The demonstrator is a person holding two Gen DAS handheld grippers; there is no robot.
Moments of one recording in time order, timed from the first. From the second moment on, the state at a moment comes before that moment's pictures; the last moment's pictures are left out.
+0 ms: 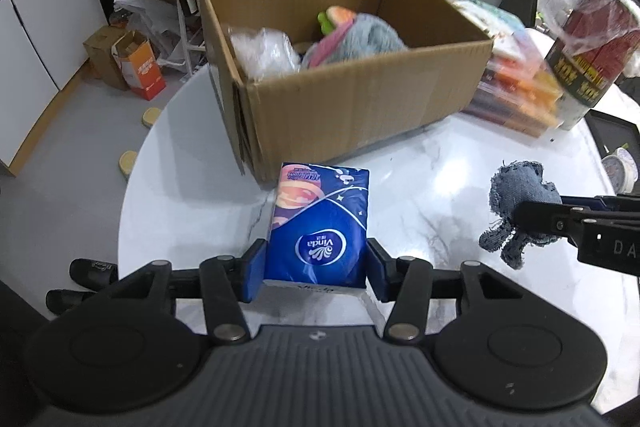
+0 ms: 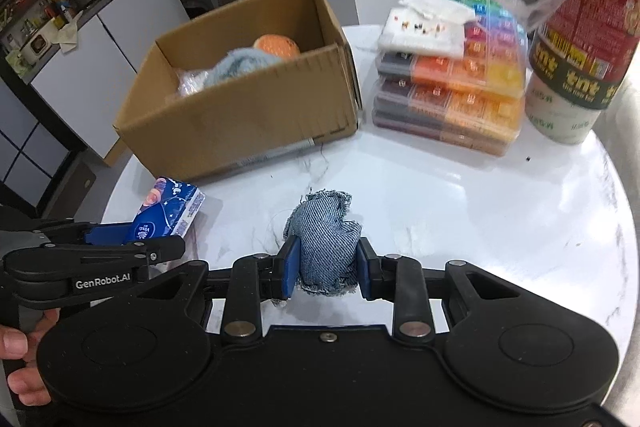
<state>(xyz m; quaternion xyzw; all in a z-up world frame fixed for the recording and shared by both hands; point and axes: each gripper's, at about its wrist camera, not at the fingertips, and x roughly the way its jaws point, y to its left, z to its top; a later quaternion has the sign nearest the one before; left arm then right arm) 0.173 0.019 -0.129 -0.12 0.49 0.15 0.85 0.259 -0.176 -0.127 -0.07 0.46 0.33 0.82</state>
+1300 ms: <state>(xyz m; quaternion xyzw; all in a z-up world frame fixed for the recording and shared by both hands) 0.180 0.053 -0.040 -0.09 0.43 0.12 0.89 0.255 -0.133 -0.042 -0.12 0.38 0.32 0.86</state>
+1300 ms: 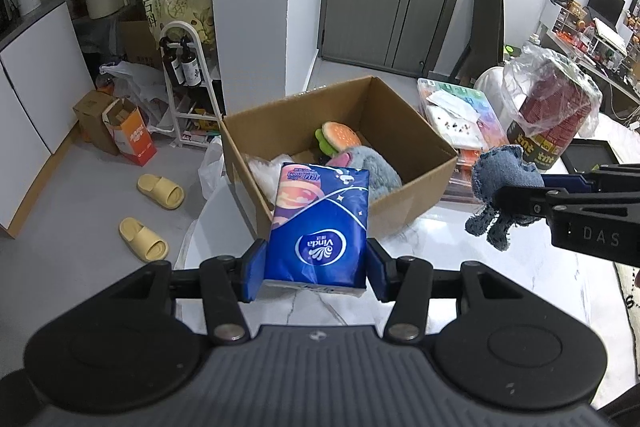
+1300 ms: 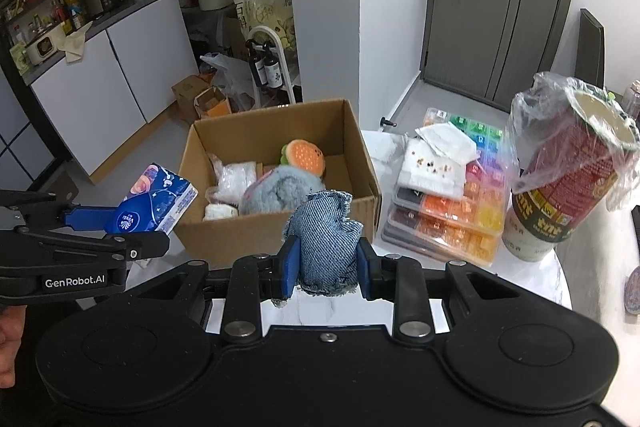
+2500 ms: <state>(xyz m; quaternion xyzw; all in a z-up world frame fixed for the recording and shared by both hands) 0.280 0.098 -0.061 -0.10 0.43 0.11 0.89 0.325 -0.077 -0.056 -0.13 0.37 0.30 0.87</state>
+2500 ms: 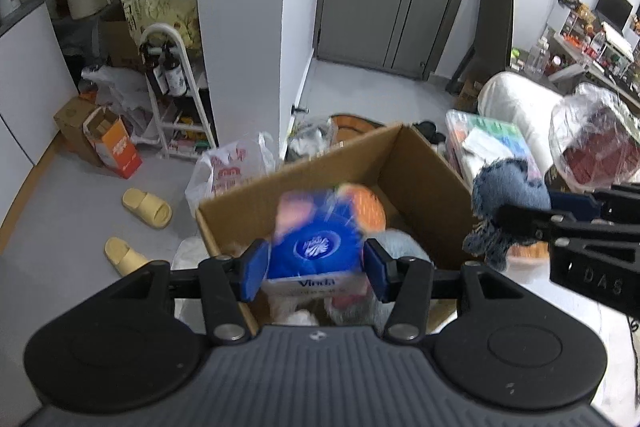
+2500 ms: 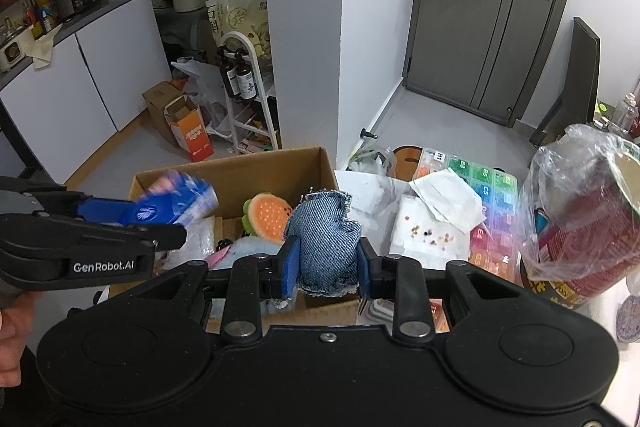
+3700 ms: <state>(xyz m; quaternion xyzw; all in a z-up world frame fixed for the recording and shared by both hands) 0.224 0.099 0.000 -0.09 0.43 0.13 0.89 0.281 -0.113 -0.010 -0.08 0.37 0.30 0.87</state>
